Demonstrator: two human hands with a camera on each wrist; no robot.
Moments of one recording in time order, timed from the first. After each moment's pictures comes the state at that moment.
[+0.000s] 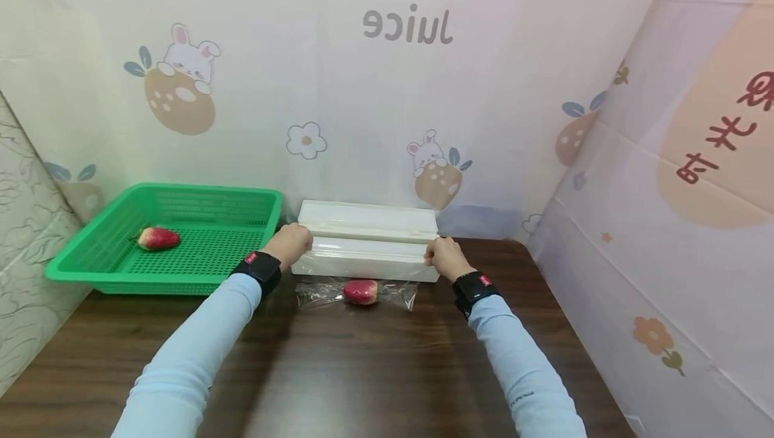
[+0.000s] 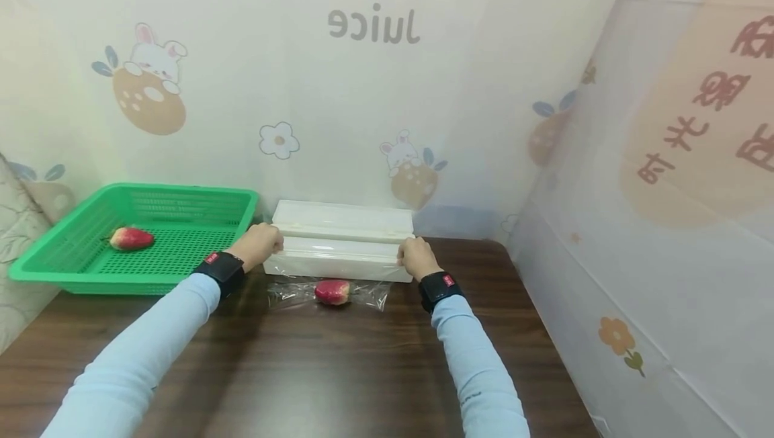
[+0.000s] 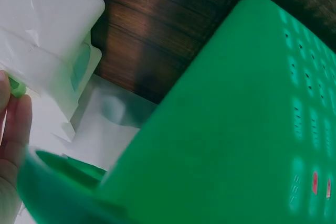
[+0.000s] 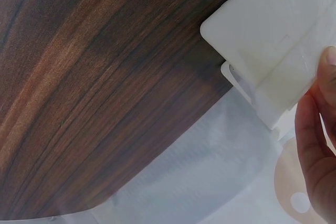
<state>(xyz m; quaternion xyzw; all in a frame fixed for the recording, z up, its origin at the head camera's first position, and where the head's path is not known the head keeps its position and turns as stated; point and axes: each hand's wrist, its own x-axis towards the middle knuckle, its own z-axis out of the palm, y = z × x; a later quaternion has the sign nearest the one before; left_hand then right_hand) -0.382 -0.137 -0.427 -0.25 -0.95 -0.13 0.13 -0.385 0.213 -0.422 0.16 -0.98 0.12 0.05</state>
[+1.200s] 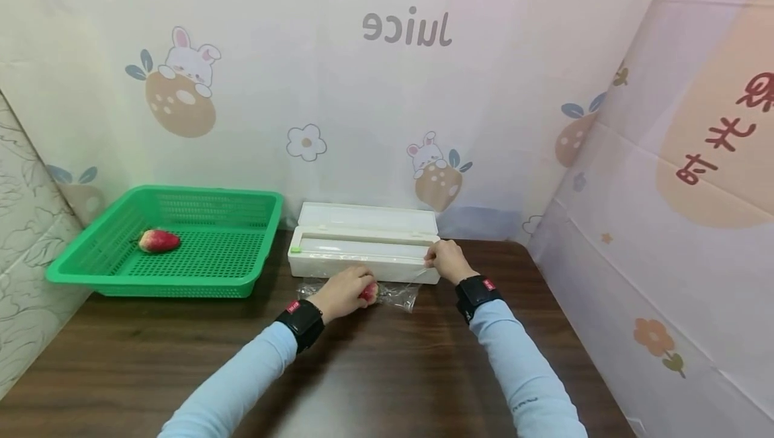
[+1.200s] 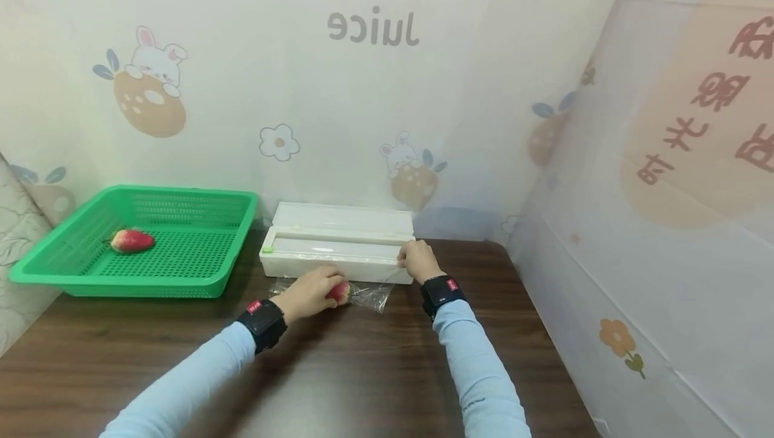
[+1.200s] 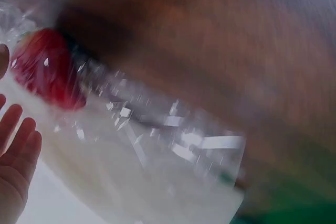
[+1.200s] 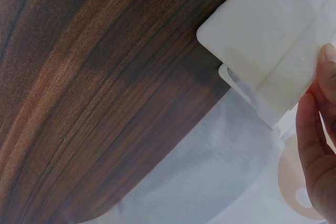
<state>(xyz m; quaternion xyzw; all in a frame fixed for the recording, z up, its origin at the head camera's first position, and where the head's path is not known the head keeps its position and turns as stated) -0.325 -0.037 -0.465 -0.38 -0.90 -0.13 0.15 -0.382 0.217 -0.419 0.16 -0.97 0.15 0.05</state>
